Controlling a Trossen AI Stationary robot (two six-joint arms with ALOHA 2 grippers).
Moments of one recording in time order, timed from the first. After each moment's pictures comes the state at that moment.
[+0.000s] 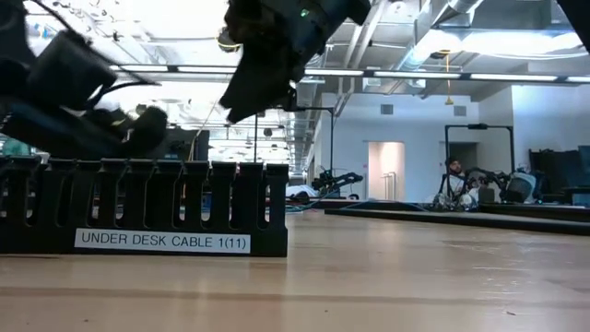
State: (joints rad) left arm -0.20 1.49 0.11 0.73 -0.92 -1.25; right arm 0.04 2.04 1.70 -0.52 -0.13 0.11
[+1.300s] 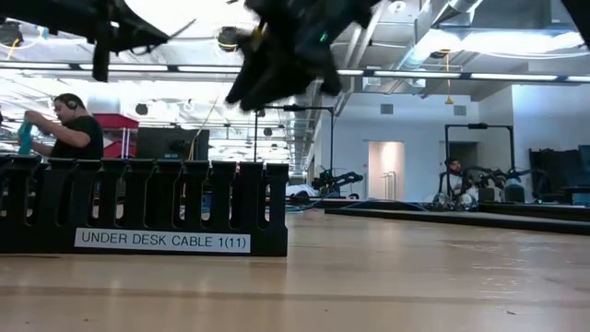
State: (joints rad) left arm -0.13 0.29 0.37 -0.04 -0.74 -0.59; right arm -0.04 2.03 1.66 -0.44 -0.14 -0.93
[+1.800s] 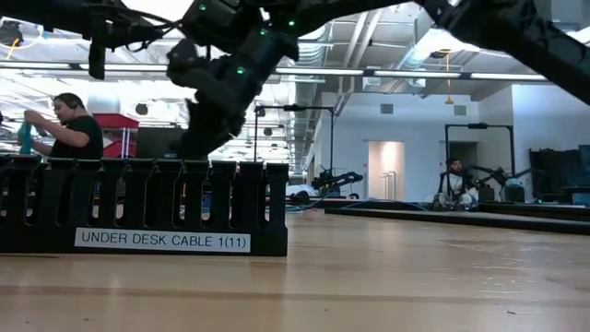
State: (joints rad) left arm -0.13 0.25 0.37 -0.04 -0.74 -0.61; right arm -0.04 2.51 2.33 -0.78 -0.09 -0.13
